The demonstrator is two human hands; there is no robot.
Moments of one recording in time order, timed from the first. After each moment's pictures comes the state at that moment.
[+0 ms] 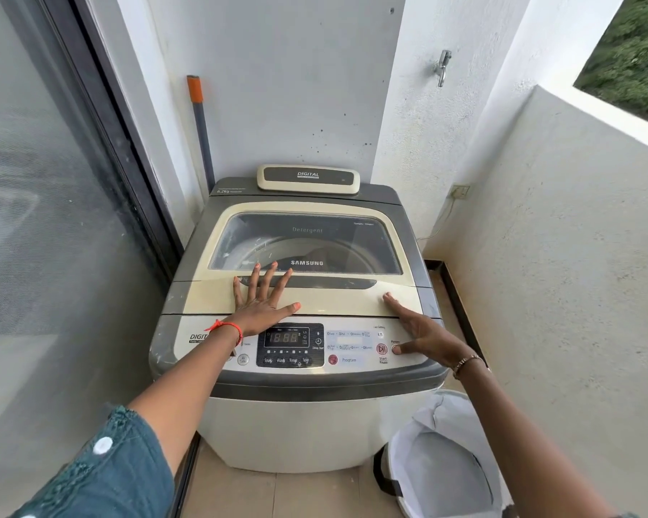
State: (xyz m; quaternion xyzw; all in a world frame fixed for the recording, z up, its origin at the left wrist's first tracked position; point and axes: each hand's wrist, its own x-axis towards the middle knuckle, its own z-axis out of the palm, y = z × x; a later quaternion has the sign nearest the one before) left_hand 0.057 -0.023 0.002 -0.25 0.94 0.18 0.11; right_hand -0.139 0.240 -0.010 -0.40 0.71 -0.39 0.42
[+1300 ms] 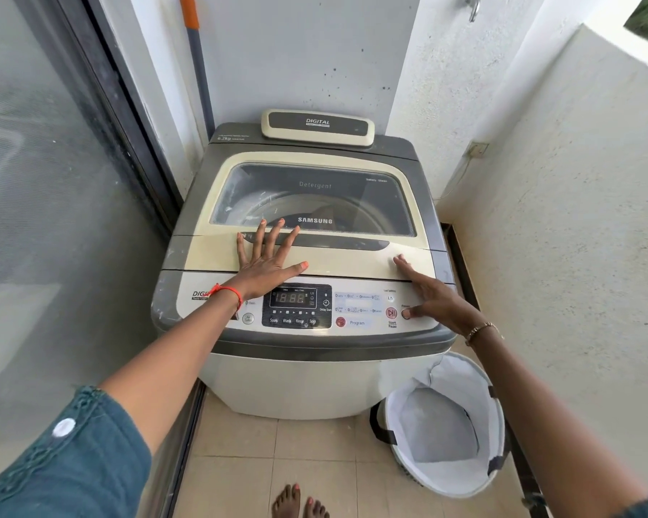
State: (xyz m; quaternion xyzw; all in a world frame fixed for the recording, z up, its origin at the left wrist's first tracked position) left_hand 0.060 -0.023 -0.003 -0.24 0.95 0.20 0.06; right_hand -0.137 0.234 -0.011 -0.40 0.75 -0.37 0.39
